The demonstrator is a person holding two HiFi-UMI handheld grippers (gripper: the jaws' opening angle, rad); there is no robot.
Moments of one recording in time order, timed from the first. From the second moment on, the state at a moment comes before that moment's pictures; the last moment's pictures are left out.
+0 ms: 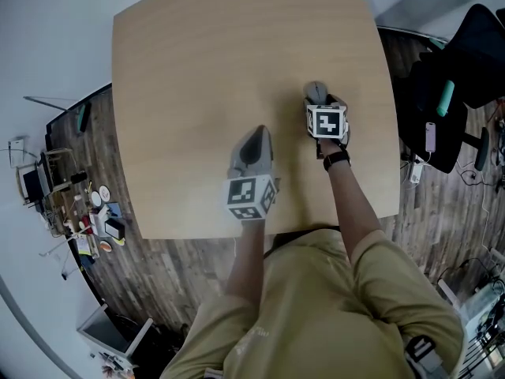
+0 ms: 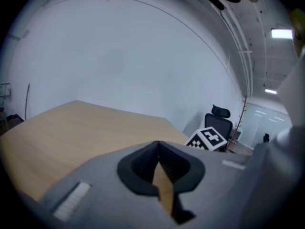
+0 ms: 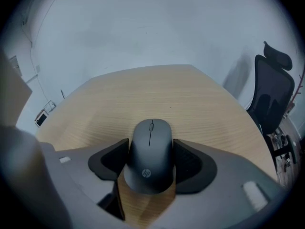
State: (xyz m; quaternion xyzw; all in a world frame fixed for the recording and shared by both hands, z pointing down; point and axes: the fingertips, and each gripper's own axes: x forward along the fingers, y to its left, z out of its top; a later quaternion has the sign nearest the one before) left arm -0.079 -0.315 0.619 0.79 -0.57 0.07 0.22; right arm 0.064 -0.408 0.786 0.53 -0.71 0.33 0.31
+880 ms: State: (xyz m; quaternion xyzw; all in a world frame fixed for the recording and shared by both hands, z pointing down) left arm -0.115 -0.164 0.415 0.80 -0.60 -0.02 0.08; right arm -0.001 -0.199 0.451 0.50 -0.86 0.13 0.01
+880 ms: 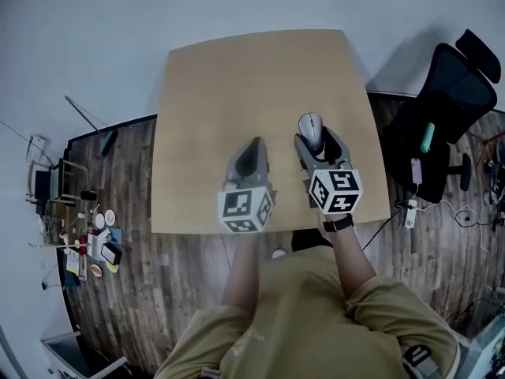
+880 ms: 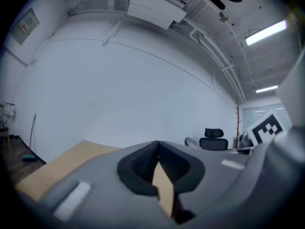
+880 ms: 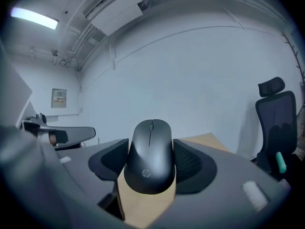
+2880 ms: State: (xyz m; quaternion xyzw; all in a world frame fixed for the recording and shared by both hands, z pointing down) left arm -0.277 -0.288 0.456 0.75 -0.66 0.02 0.11; right arm -0.189 -0.334 0.546 0.45 -0.86 0.19 0.11
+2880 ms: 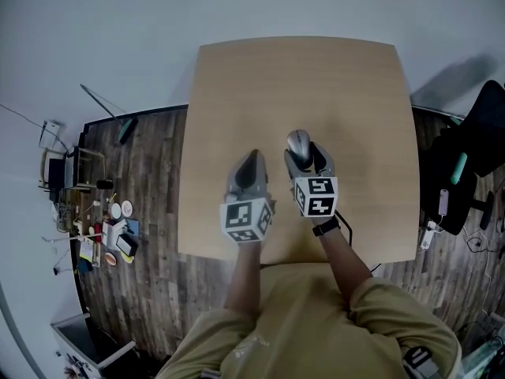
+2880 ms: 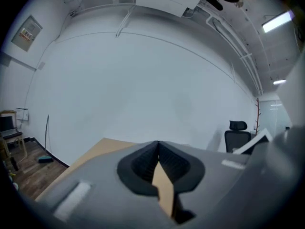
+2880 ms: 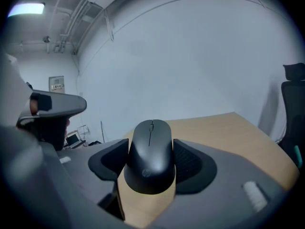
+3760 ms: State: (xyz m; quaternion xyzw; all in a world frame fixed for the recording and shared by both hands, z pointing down) left arm -0.298 -0.396 0.611 0.79 -0.56 0.05 0.24; right arm -0.187 -0.477 0.770 0.55 -0.74 0.29 0.27
